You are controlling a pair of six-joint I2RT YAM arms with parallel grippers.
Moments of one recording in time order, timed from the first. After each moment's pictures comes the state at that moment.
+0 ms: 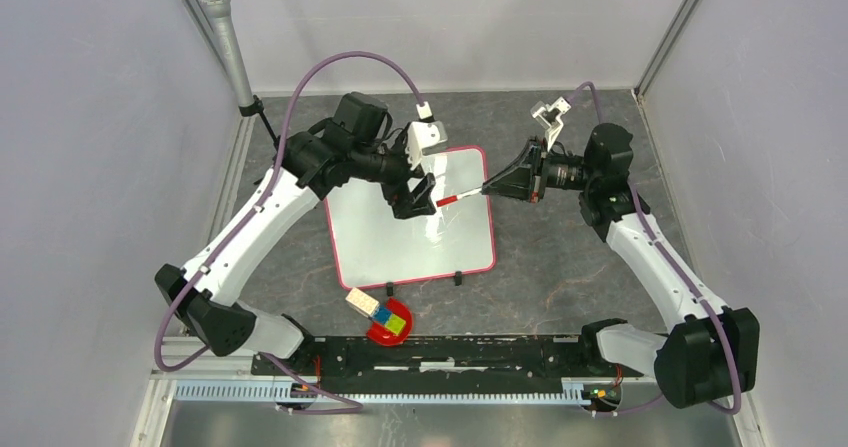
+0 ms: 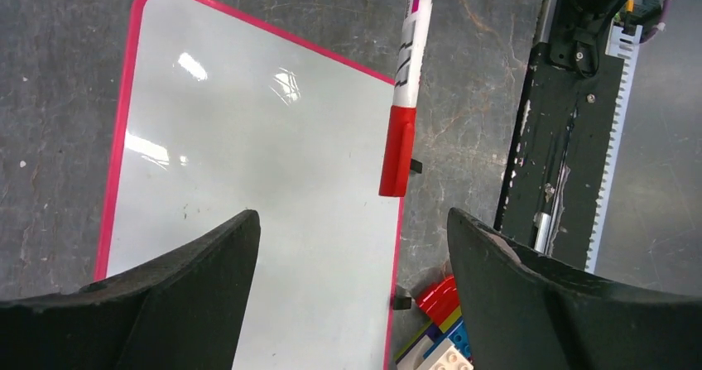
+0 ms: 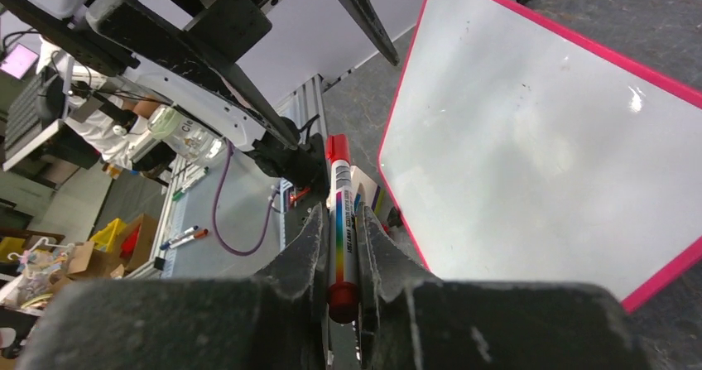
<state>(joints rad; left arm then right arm) -0.66 1.43 1.62 -0.93 0.55 0.42 0.22 1.17 0.91 0.17 -1.19 0.49</state>
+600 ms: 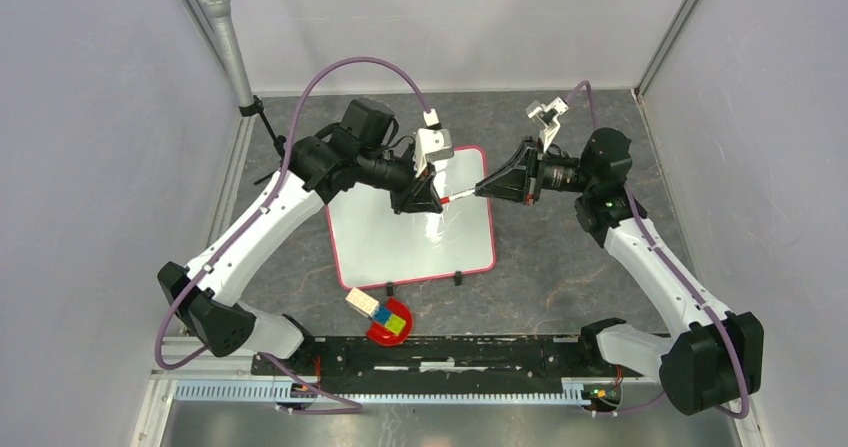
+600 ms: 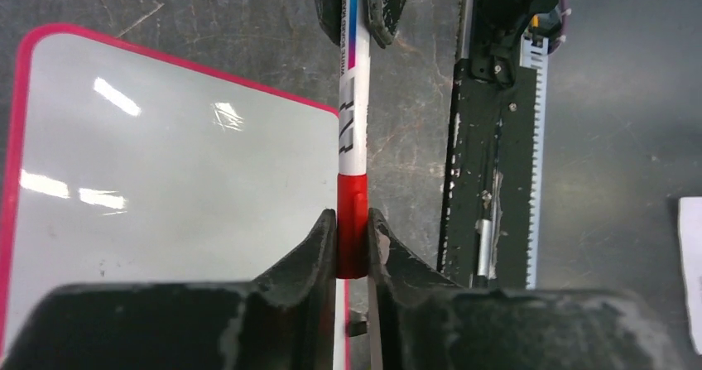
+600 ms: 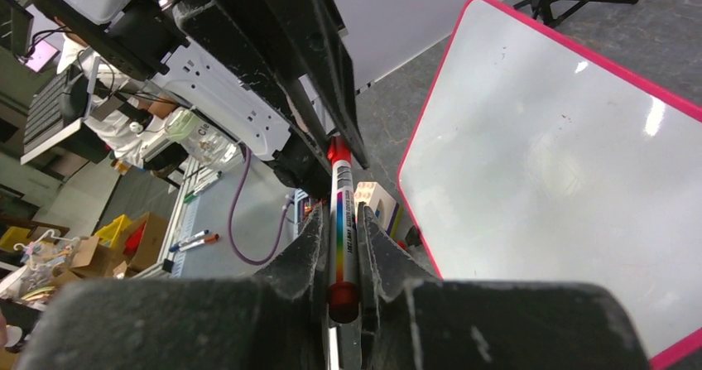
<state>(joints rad) -0.66 1.42 1.57 -0.88 0.69 0.37 0.29 1.14 0.88 0.32 -1.16 0.63</state>
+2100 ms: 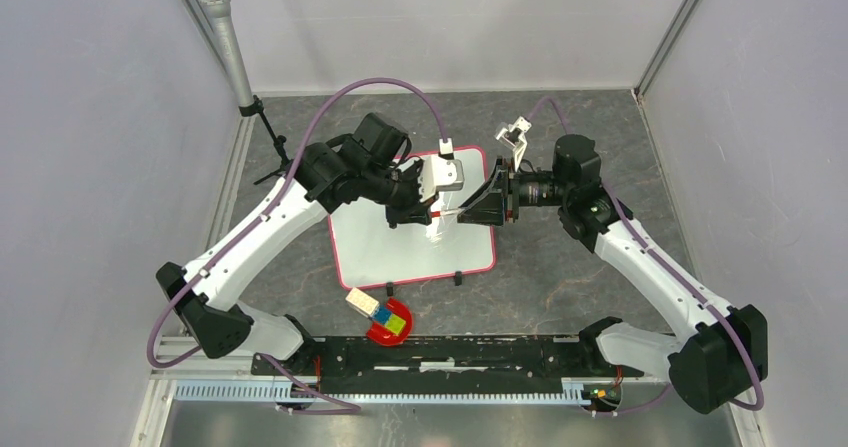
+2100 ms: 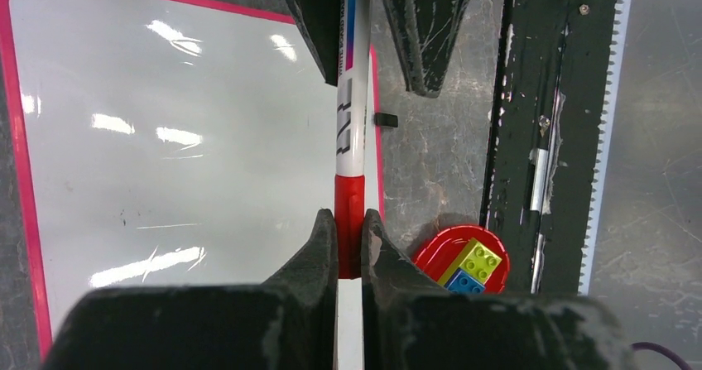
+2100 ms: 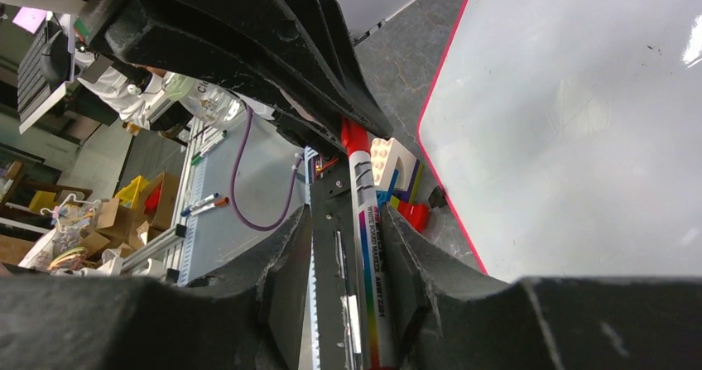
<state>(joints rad) -0.77 1.41 1.59 -1.05 0.47 0.54 0.45 1.14 0.91 0.04 -1.06 0.46</state>
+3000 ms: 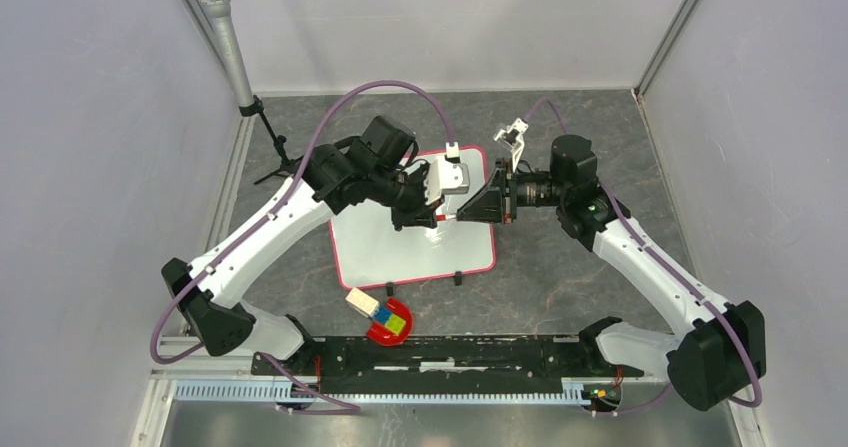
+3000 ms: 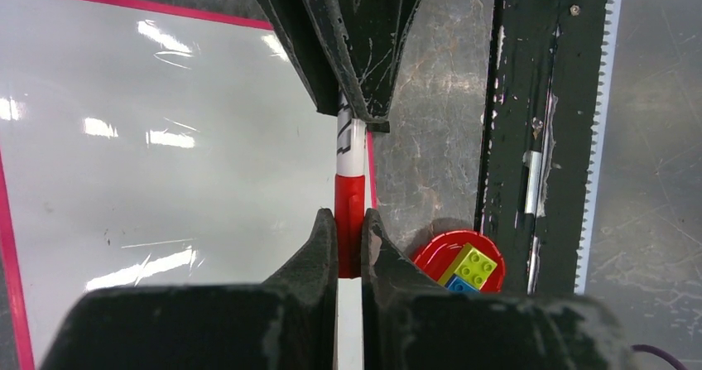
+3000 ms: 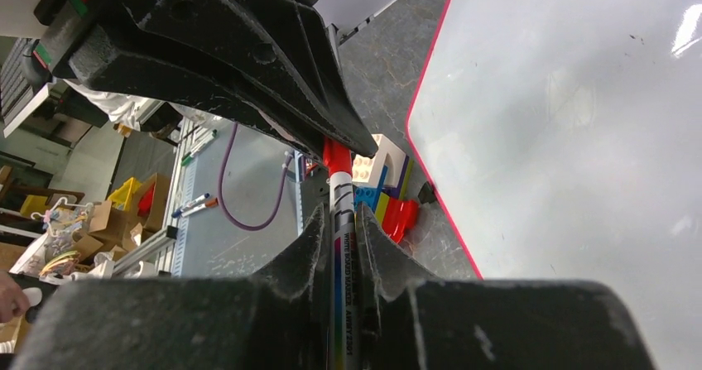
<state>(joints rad) -0.80 1.43 1.60 -1.05 0.48 0.53 0.46 1.16 0.90 0.03 -1.03 0.44</state>
